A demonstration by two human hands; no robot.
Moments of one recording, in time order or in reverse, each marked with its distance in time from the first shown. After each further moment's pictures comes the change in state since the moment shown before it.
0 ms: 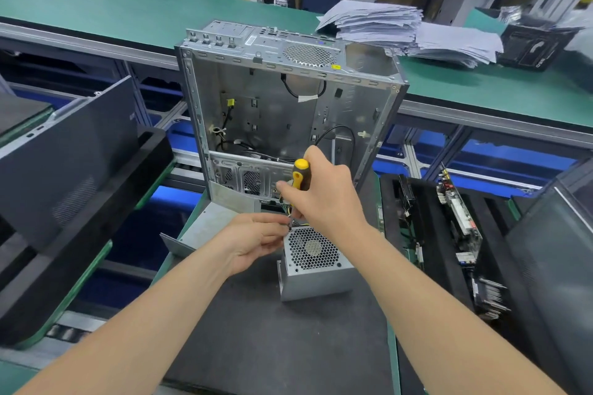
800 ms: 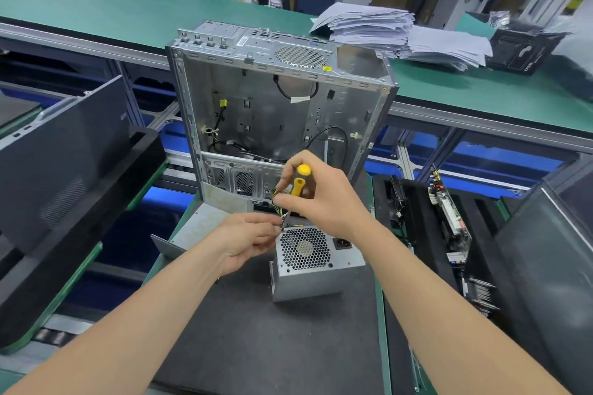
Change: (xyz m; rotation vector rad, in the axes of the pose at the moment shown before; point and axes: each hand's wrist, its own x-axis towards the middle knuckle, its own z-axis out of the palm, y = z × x) left_hand 0.003 0.000 -0.001 0.075 -0.013 0.003; right_hand 0.002 0.024 -0.019 0.263 -0.234 -0.190
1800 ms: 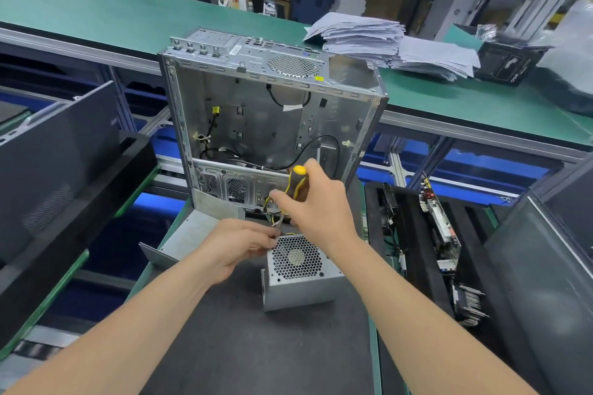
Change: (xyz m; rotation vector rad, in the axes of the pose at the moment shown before) left_hand 0.009 -0.004 0.000 0.099 0.031 0.074; right_hand -0.001 -0.003 0.014 -0.269 0.314 0.204
